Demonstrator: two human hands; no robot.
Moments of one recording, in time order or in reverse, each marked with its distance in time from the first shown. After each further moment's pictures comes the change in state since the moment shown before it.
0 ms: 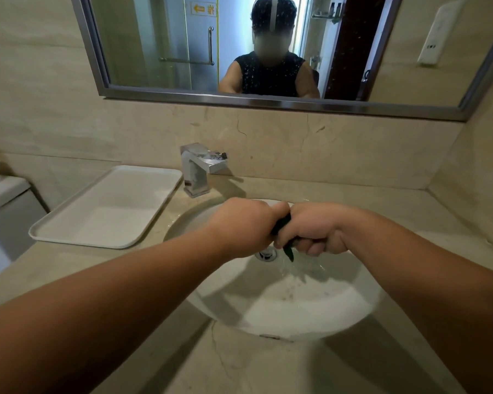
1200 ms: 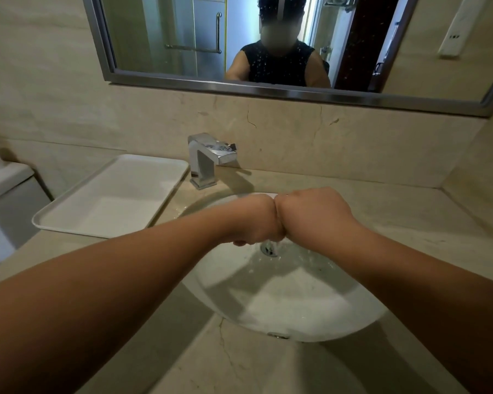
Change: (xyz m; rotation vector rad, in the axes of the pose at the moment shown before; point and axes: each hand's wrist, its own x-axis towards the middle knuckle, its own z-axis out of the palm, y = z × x) left_hand 0.015 -0.001 -0.013 -0.461 -0.635 -0.409; right_hand 0.007 -0.014 0.031 -1.375 0.698 -0.419
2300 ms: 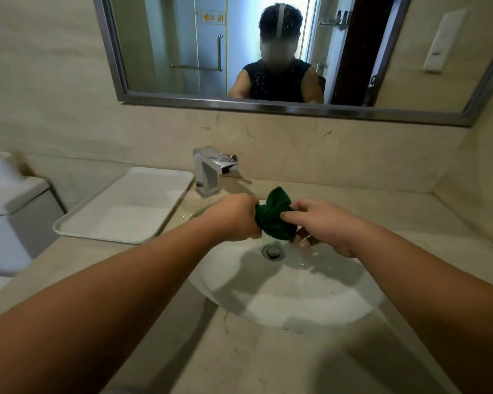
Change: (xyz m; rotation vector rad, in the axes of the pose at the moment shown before) left_hand -0.019 -0.030 -0.008 -0.020 0.309 0.021; right_hand -0.026 0.022 0.002 1.345 -0.260 0.424
